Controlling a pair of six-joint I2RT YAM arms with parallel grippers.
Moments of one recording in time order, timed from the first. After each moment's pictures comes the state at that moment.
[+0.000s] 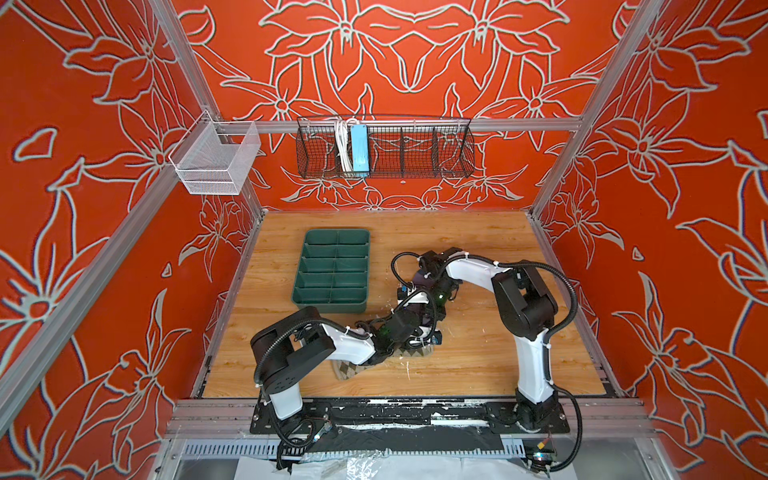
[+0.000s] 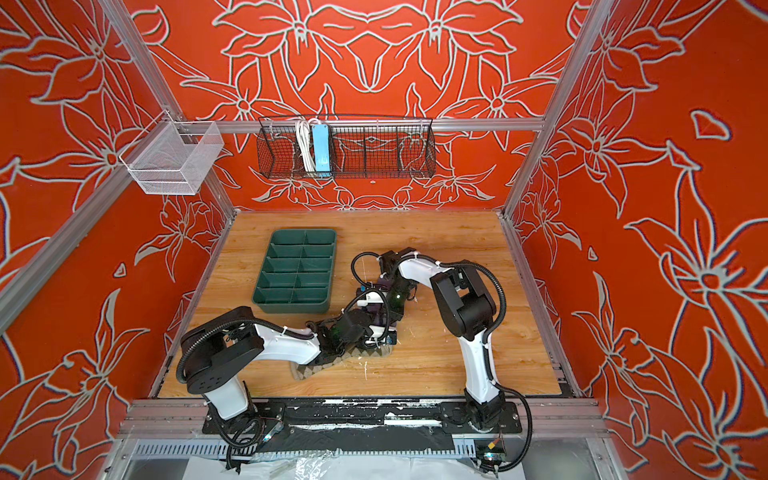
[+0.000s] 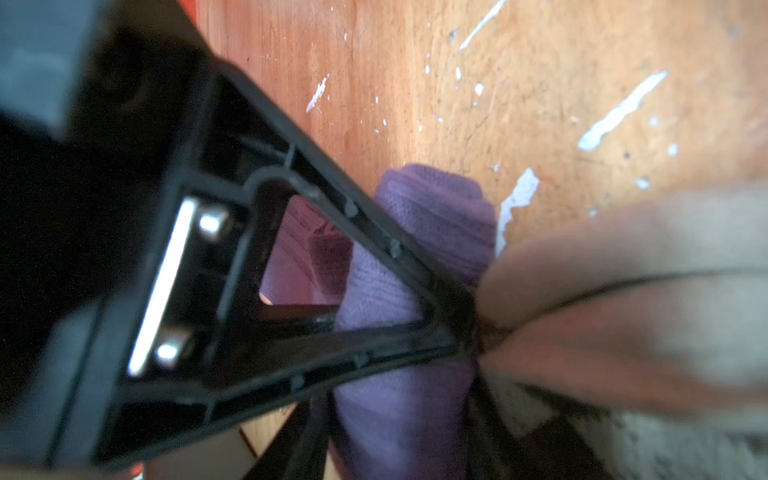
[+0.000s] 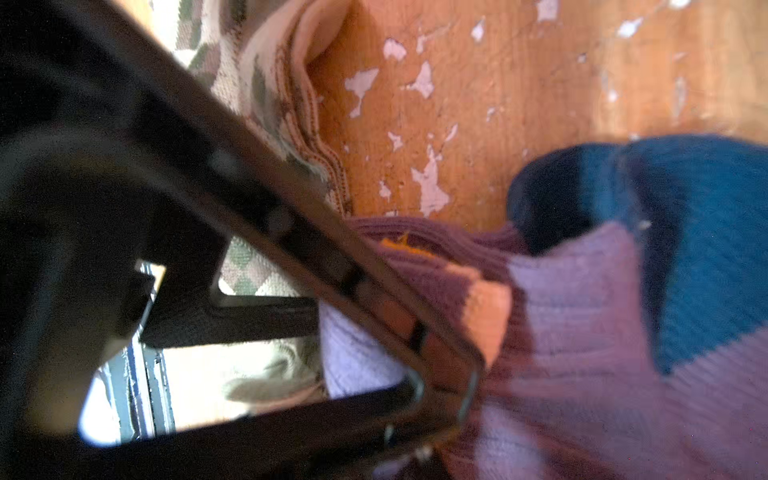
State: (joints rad) left arm -0.97 1.74 0.69 0.36 -0.32 0.94; right arm 0.53 2.08 1.45 -1.13 -0.56 -0.88
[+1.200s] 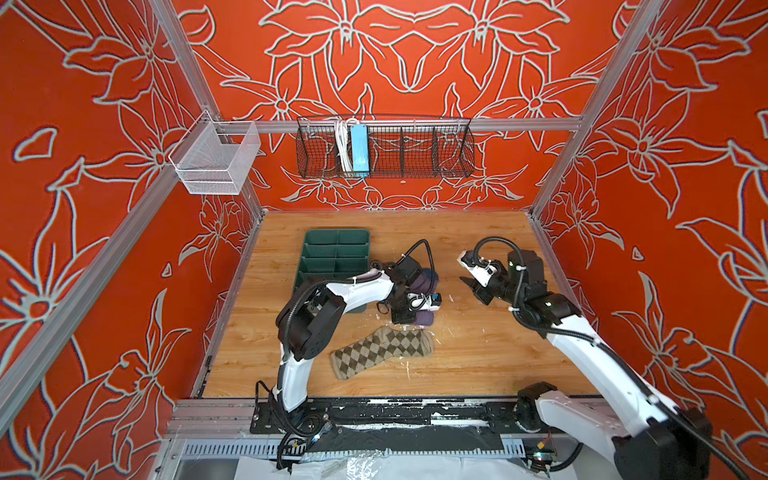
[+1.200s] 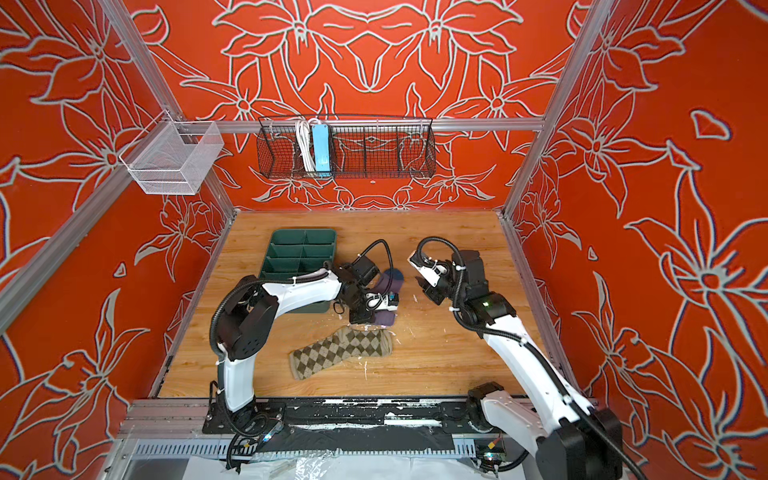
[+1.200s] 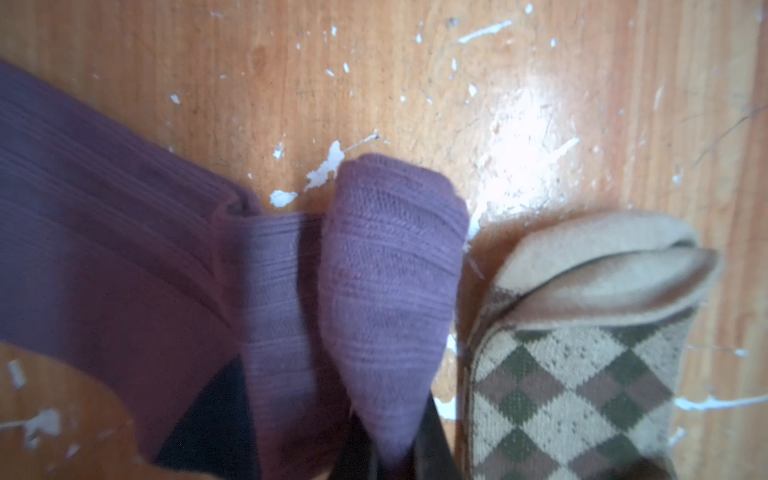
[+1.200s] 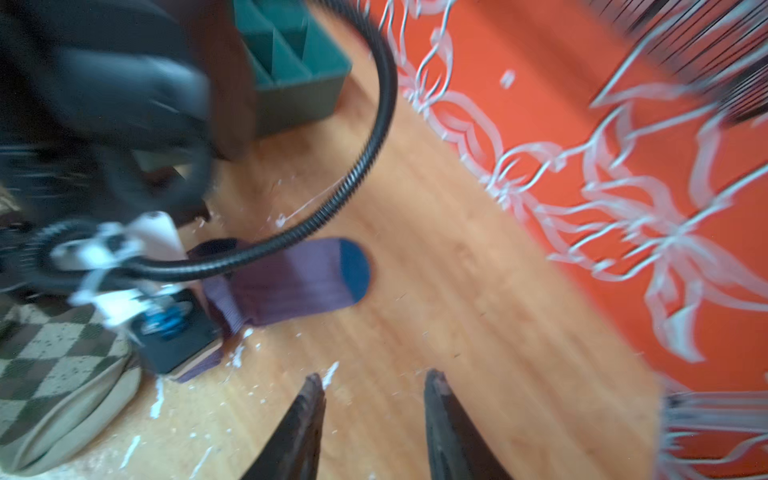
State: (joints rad) left arm -0.69 2.02 1.45 -0.77 0.33 0.70; right arm 0.30 0.96 0.81 -0.33 -0.27 -0.59
